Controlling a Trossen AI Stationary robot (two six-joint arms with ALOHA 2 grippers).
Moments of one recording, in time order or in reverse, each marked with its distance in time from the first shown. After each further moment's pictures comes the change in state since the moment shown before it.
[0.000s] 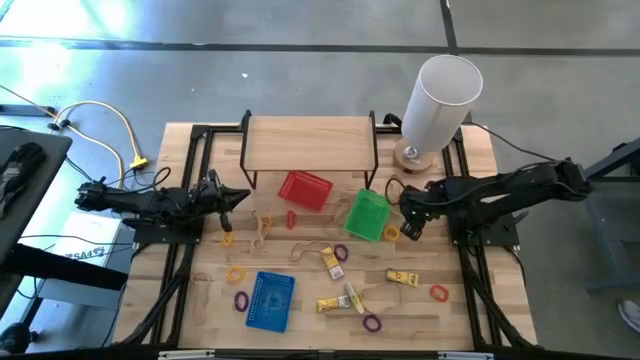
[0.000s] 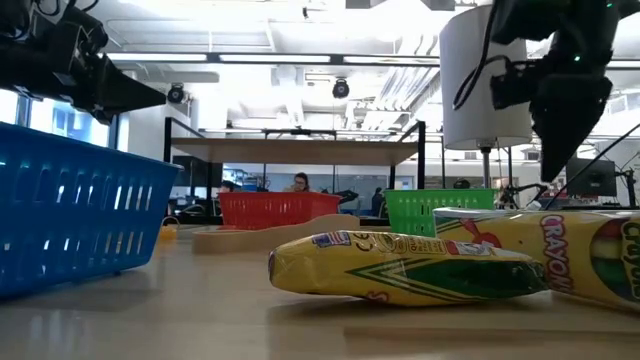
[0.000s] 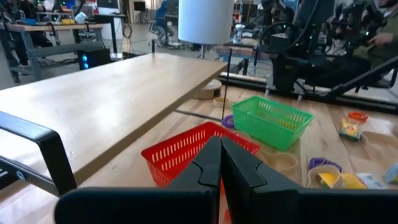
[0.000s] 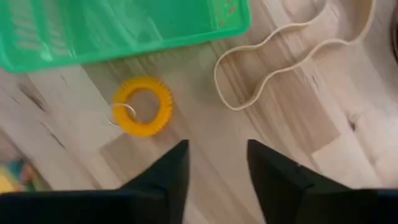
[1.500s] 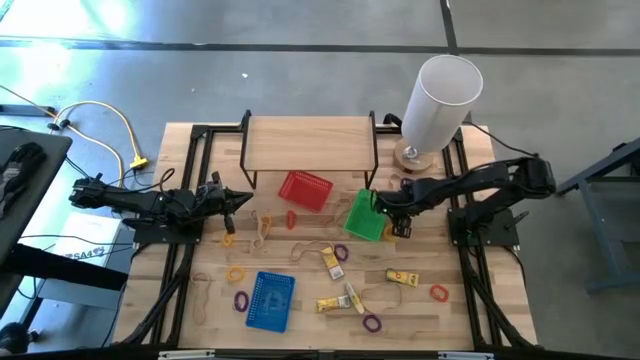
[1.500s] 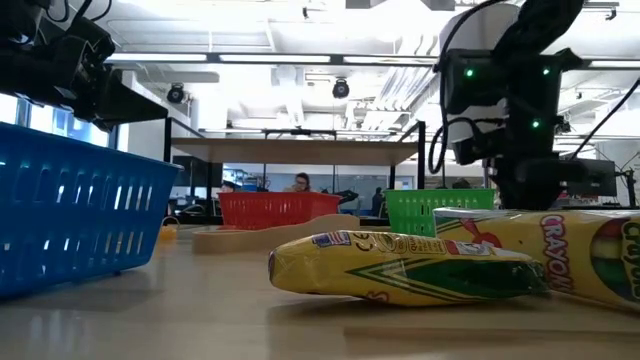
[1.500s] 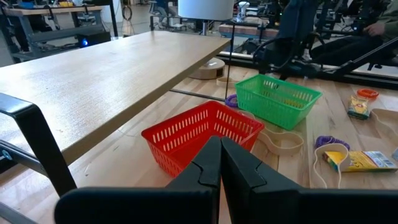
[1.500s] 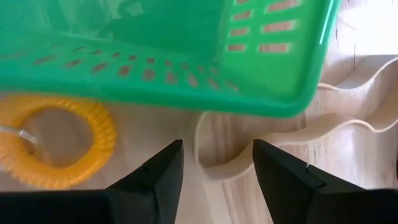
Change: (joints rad) left arm 0.000 0.091 0.000 0.002 -0.003 -0.029; right arm -0.123 0.355 0.000 0.217 0.060 -0.408
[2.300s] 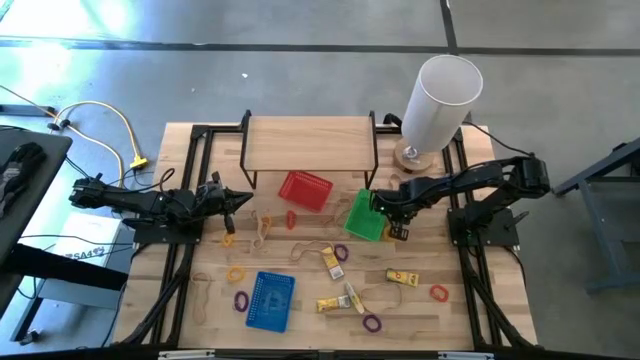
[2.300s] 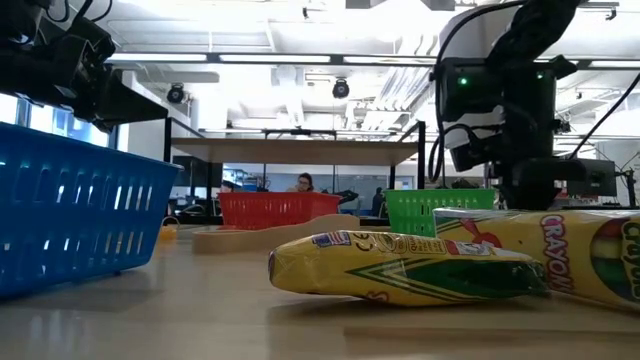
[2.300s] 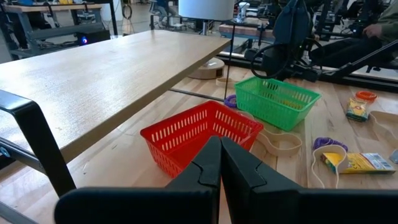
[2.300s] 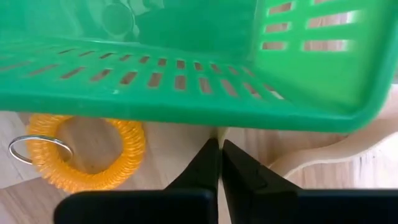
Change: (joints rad) left arm 0.000 0.000 0.000 0.000 0.001 -0.016; right arm -0.022 0.036 0.000 -0.015 -0.084 0.022
